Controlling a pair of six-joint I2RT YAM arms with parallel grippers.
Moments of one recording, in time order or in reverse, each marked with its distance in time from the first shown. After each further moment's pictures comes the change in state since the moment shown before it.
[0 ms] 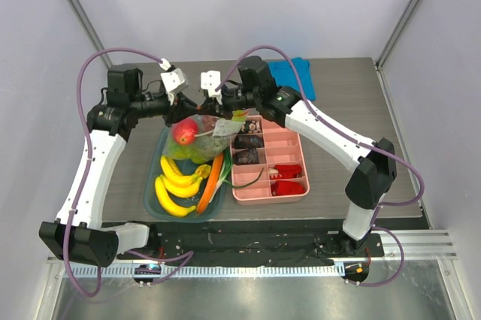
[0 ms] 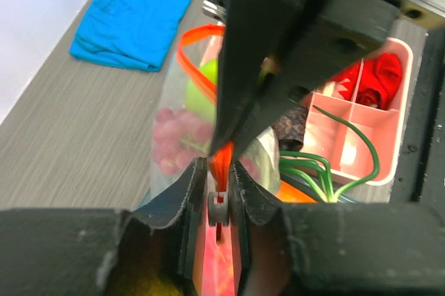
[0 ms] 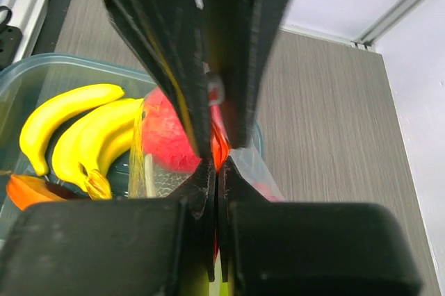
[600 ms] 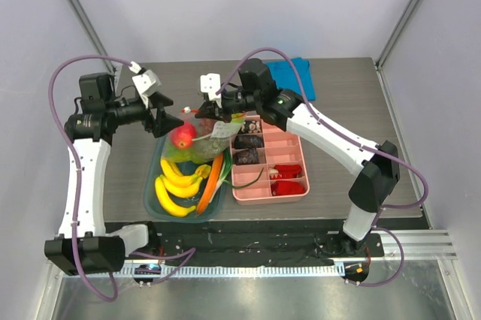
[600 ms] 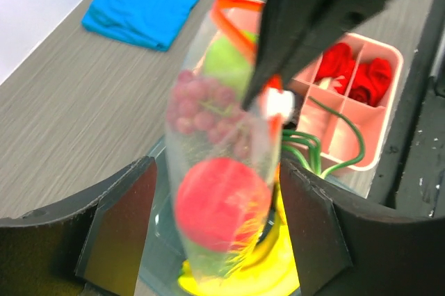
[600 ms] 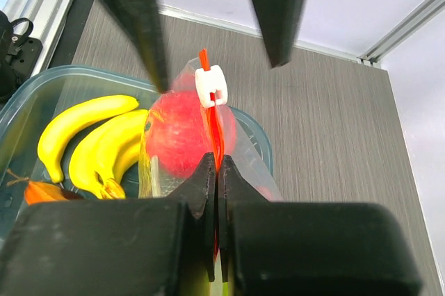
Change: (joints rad) left arm 0.232 -0.053 -0.011 -0.116 0.148 0.022; right arm 0.023 -0.032 -0.026 0.026 -0.019 0.014
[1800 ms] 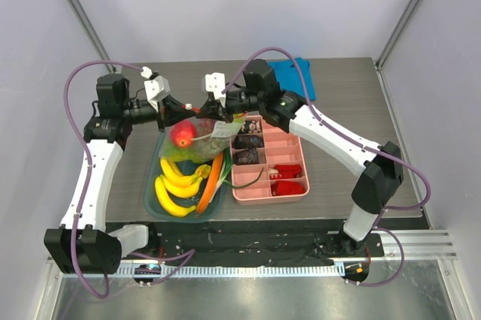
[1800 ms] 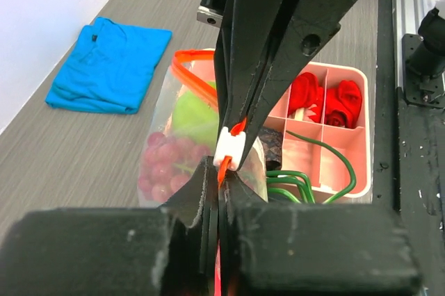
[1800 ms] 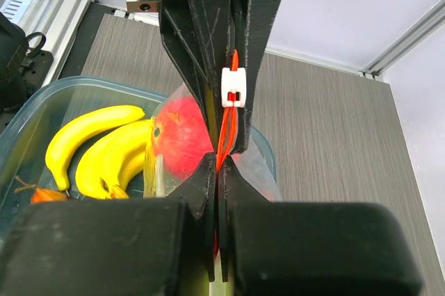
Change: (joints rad) left arm -0.098 -0.012 -0.190 0.386 0.164 -0.114; right arm -0.008 -0.023 -0.055 0.084 -0.052 0.044
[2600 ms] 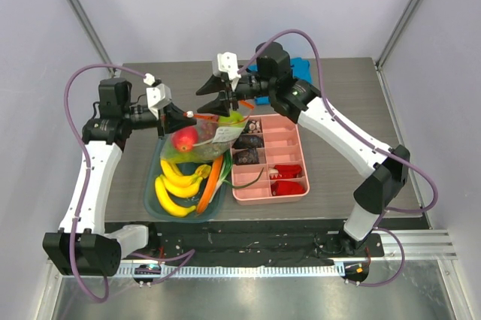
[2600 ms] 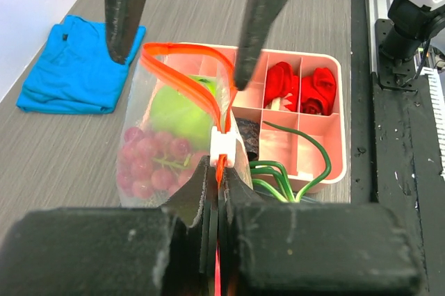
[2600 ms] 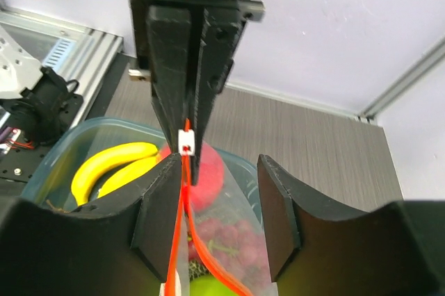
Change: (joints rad) left arm -0.011 -0.016 0.019 -0.184 0.042 0.144; right arm -0.057 -0.016 0.118 -0.005 -0.130 0.104
